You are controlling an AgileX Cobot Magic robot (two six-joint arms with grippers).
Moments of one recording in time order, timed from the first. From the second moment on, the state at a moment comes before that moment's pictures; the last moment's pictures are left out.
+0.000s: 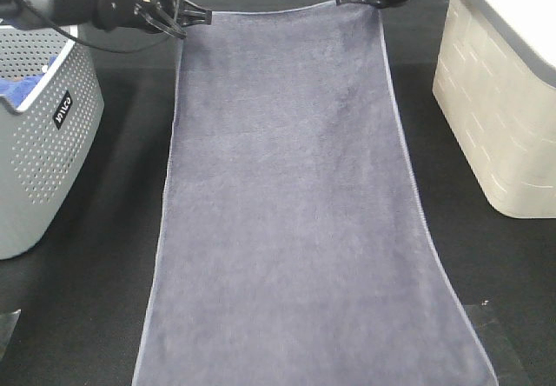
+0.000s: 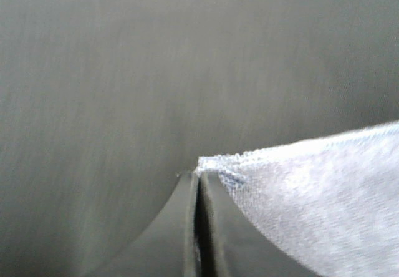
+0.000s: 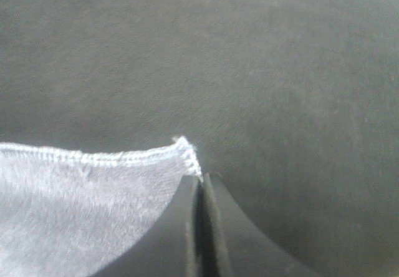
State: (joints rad) left arm -0.25 2.46 -2.02 0.20 0.05 -0.22; right arm 0.26 2.41 -2.12 -0.31 0.31 0.10
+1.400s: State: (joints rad) left arm -0.23 2.71 -2.09 0.21 -0.25 -0.20; right arm 0.19 2.66 -2.12 -0.32 -0.06 0.10
